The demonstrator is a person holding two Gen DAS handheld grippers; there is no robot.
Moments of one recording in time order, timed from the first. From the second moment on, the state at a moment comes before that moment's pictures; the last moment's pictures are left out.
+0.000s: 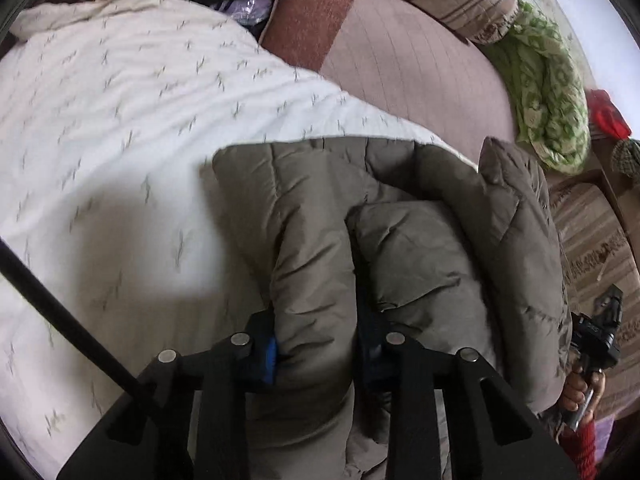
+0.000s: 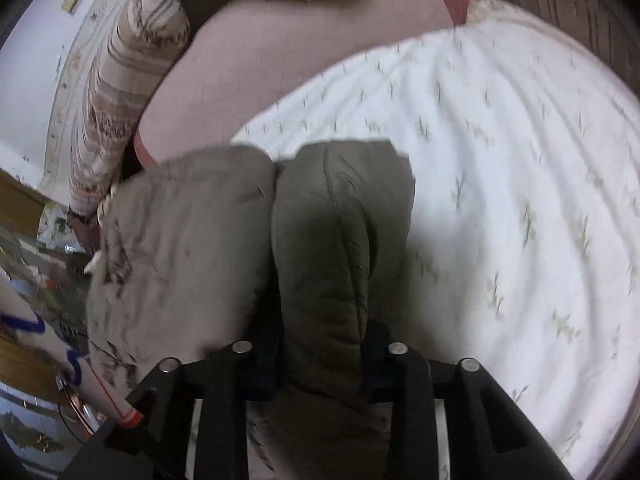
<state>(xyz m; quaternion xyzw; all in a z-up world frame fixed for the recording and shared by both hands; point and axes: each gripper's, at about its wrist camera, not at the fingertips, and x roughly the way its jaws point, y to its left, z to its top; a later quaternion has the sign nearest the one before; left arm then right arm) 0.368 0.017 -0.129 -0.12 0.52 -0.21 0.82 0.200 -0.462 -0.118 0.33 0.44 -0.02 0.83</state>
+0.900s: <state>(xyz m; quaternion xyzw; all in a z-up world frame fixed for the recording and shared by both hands) 0.286 0.051 -0.056 0.00 0.46 -0.08 0.89 0.187 -0.468 -0.064 0.32 0.41 -0.12 0.84</state>
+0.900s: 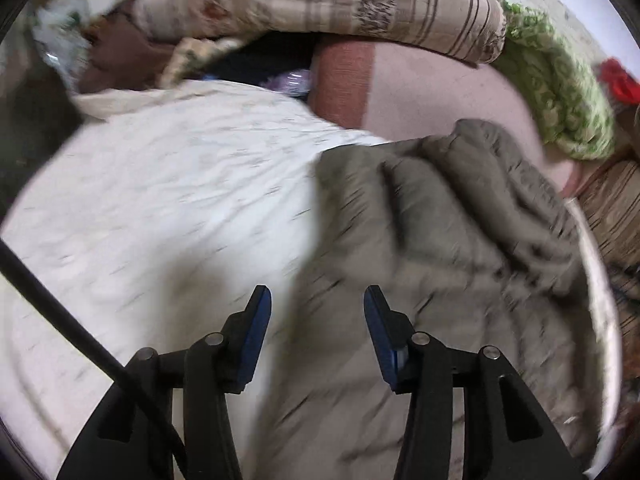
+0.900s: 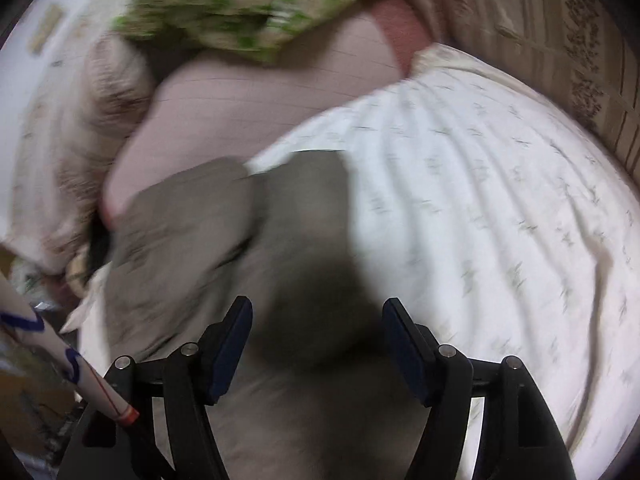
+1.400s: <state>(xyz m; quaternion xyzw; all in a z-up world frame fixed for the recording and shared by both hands) 0.205 0.088 -0.102 0.03 0.42 -0.01 0.91 0.295 -0.301 -0.119 0.18 0.51 -0.11 0.84</state>
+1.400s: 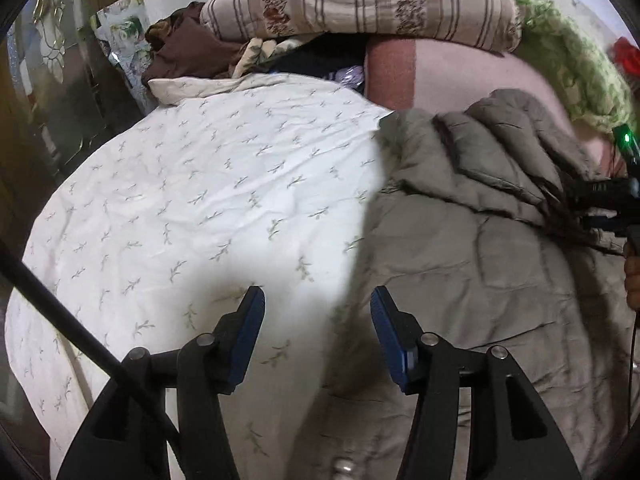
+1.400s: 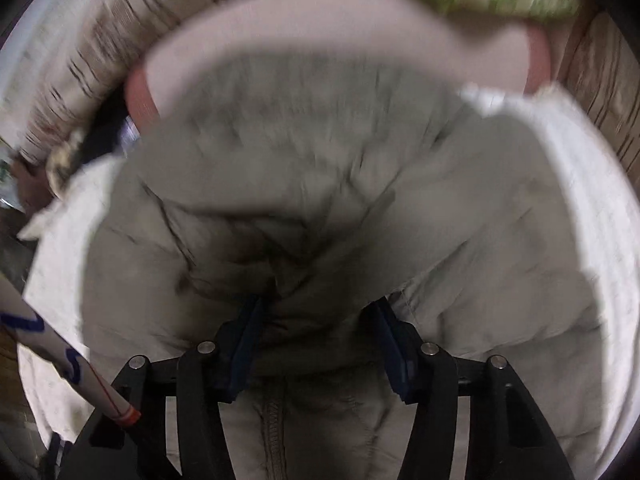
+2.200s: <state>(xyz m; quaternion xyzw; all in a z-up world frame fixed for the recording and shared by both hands) 0.182 0.117 -0.109 -0.01 0.48 -0.03 0.88 0.088 -0.302 -0.104 0.14 0.51 -0.07 0.85</state>
